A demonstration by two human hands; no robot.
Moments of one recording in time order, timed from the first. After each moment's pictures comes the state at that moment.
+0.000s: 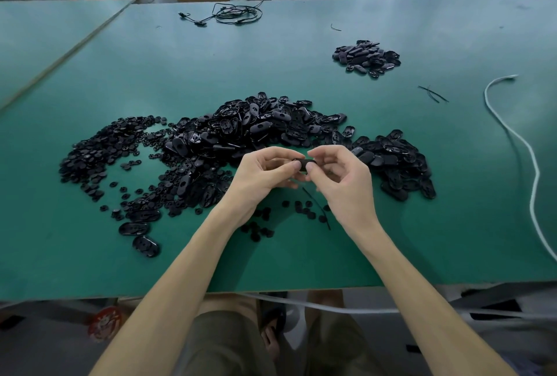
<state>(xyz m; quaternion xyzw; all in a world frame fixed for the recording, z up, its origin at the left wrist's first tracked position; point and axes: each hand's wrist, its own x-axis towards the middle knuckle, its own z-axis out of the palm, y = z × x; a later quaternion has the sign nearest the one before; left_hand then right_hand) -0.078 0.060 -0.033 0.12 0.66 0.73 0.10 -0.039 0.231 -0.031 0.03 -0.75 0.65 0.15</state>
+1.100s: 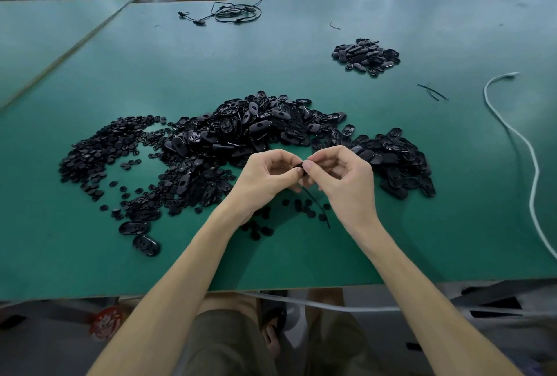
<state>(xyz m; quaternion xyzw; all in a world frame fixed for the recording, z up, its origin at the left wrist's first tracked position) -0.072 0.063 -0.026 0.13 0.74 0.66 0.09 -0.040 0.232 -0.031 0.02 -0.74 0.66 0.14</state>
